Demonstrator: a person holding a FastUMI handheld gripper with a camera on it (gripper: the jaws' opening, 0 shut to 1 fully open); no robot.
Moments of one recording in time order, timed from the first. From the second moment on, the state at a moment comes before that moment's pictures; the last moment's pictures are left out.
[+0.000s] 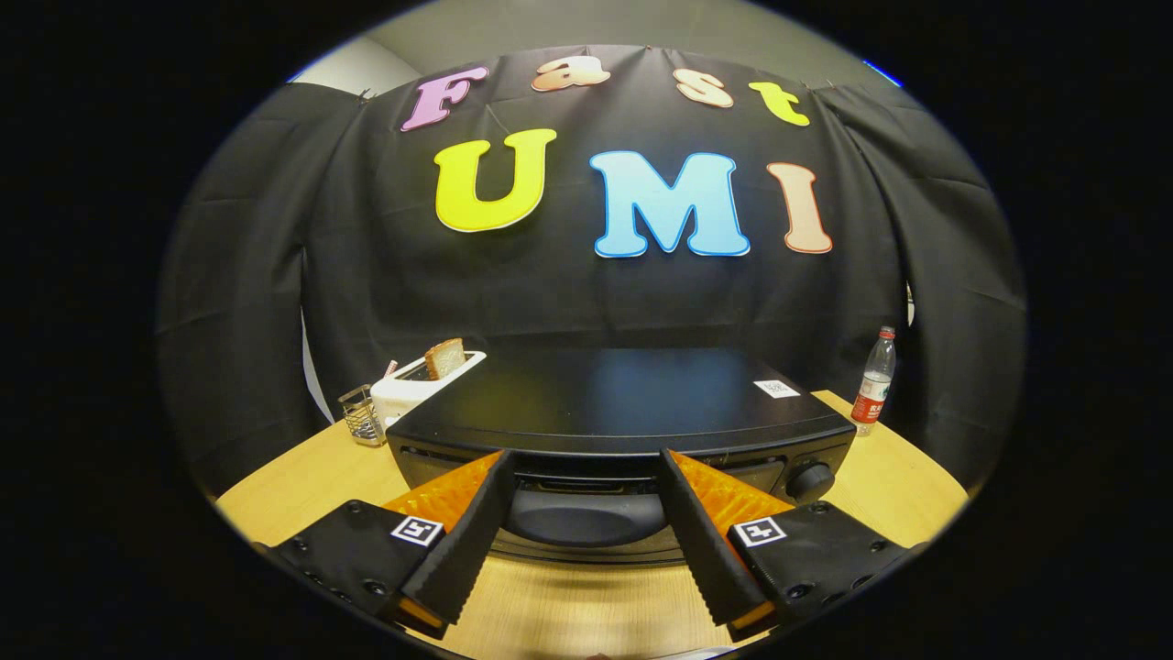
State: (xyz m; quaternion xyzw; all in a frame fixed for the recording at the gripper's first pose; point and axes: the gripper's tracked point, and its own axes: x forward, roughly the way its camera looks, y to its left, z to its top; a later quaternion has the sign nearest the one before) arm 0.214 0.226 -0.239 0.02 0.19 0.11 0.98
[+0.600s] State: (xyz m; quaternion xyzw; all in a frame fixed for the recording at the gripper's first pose) arm 0.152 0.218 -0.257 0.00 0.23 0.12 0.97
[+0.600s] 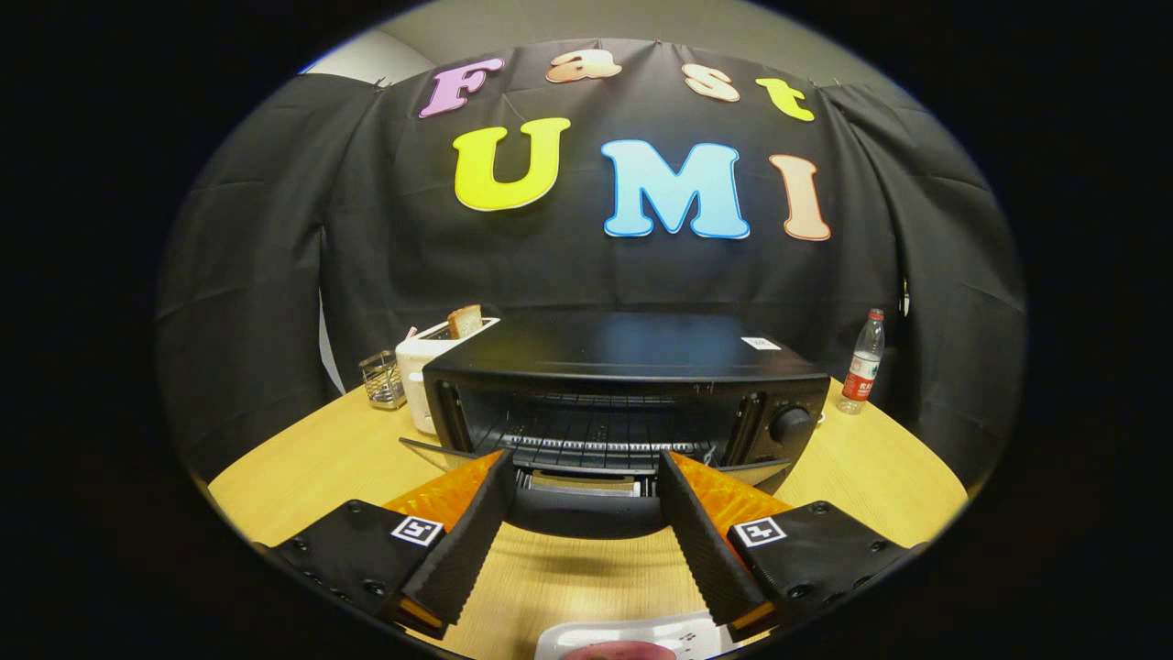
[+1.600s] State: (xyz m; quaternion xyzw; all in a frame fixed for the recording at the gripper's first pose) arm 0.086 0.215 -0.313 -0.03 0.32 0.12 0.94
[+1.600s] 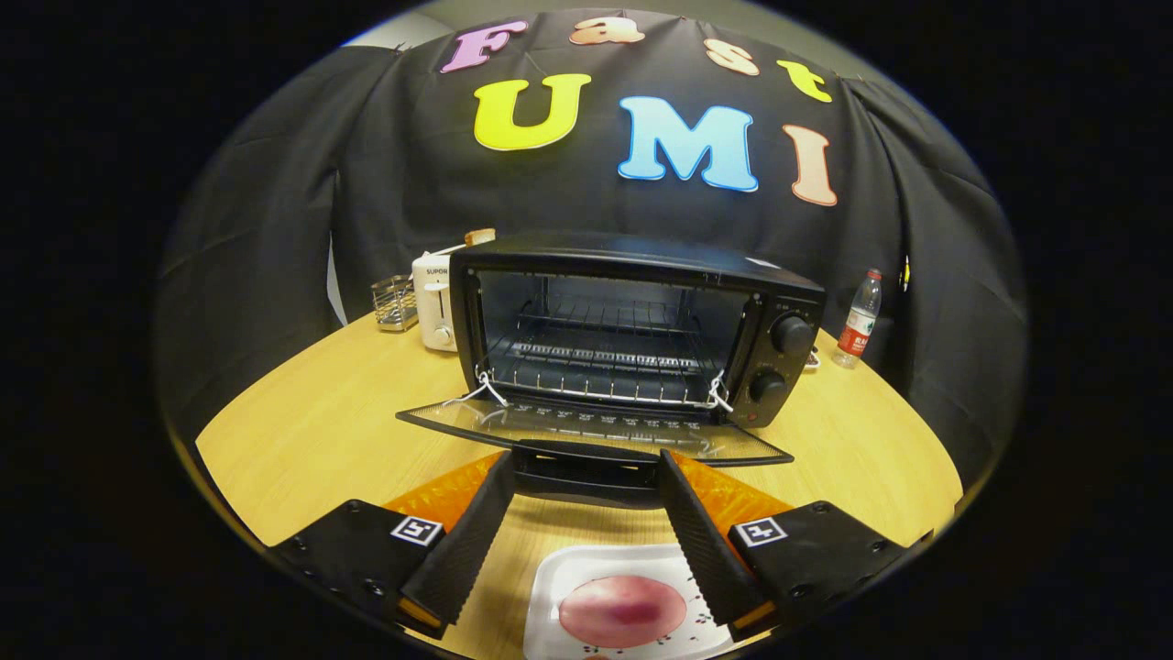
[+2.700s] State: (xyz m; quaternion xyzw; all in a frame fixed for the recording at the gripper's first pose) arm -0.006 0.138 -0.275 0.11 0.48 0.19 0.85
